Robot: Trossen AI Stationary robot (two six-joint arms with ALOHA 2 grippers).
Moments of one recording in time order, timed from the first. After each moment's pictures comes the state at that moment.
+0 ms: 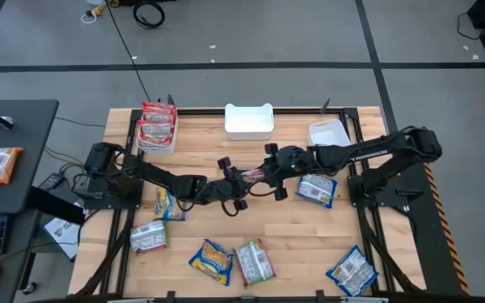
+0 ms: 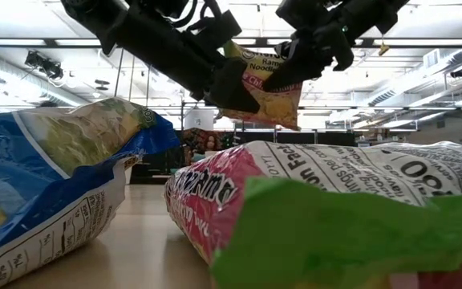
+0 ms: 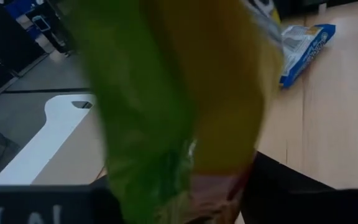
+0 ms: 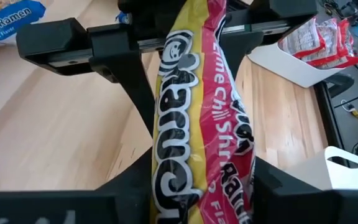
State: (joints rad) left arm -0.19 1.77 0.92 0.40 -0.68 0.06; right arm -0.01 1.42 0.90 -0.07 0.08 -0.39
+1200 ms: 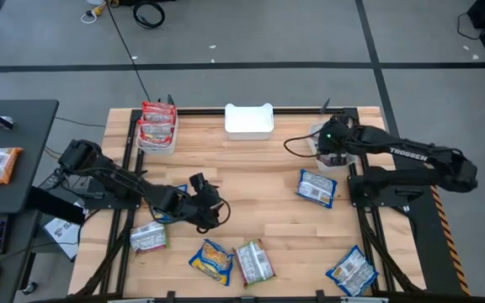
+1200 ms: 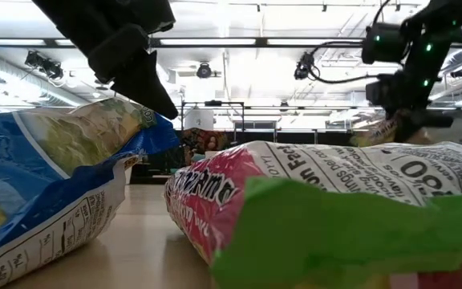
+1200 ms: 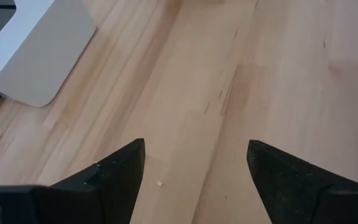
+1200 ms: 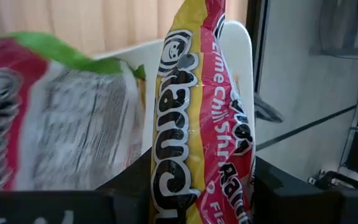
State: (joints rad) left arm -0.40 1.54 0.89 -0.30 -0.70 -0.44; right arm -0.56 0.92 0.61 -0.79 0.50 -0.67
